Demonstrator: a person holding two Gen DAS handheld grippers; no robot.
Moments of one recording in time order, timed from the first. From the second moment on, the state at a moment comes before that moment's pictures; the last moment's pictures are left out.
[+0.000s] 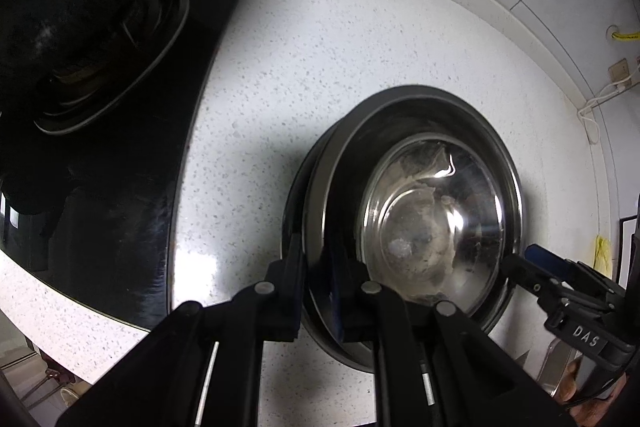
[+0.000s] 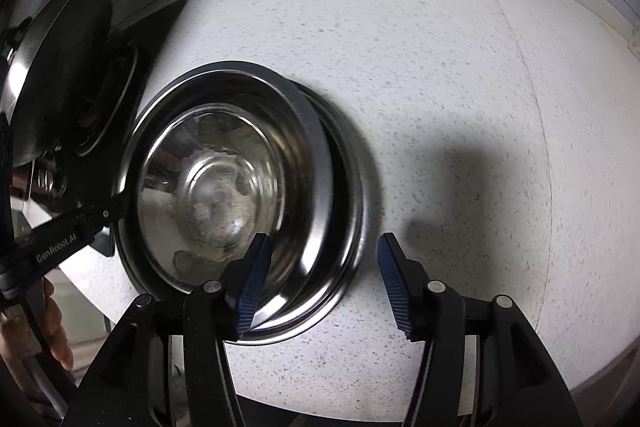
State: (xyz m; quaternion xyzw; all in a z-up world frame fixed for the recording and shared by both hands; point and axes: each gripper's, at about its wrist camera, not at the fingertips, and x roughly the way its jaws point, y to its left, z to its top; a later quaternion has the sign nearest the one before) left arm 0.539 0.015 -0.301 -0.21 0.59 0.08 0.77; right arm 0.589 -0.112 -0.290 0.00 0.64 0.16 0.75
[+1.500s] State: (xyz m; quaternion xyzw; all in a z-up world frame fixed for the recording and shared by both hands) left arm 0.164 -0.098 -0.064 -0.07 0.27 0.15 0.95; right arm 0.240 -0.263 -0.105 0.12 0.32 0.04 0.94
